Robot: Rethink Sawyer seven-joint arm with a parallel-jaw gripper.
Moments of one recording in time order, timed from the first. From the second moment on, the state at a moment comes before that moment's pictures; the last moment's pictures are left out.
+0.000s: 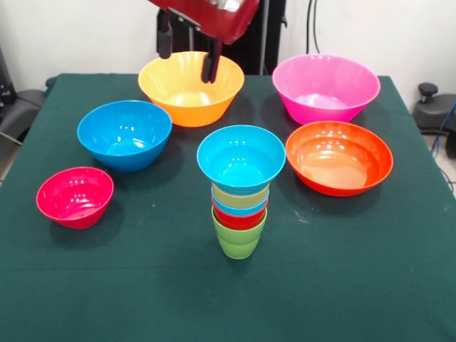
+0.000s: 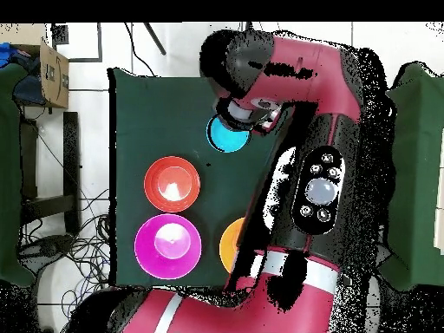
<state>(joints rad) -0.15 -0.45 -0.23 0.85 -0.01 1.41 2.01</state>
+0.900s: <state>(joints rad) -0.07 -0.45 -0.23 0.84 0.00 1.43 2.01</state>
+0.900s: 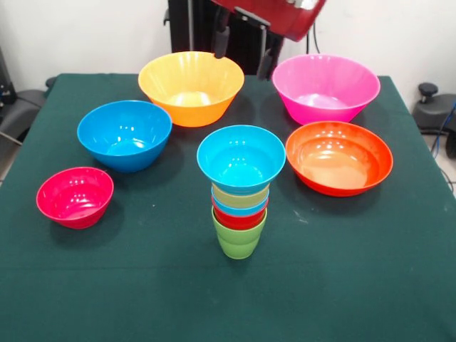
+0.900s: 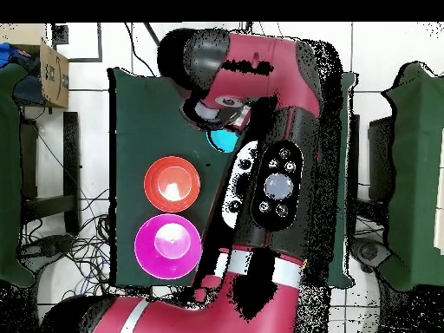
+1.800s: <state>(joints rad) -0.02 -0.45 -0.25 0.94 0.08 1.36 2.06</state>
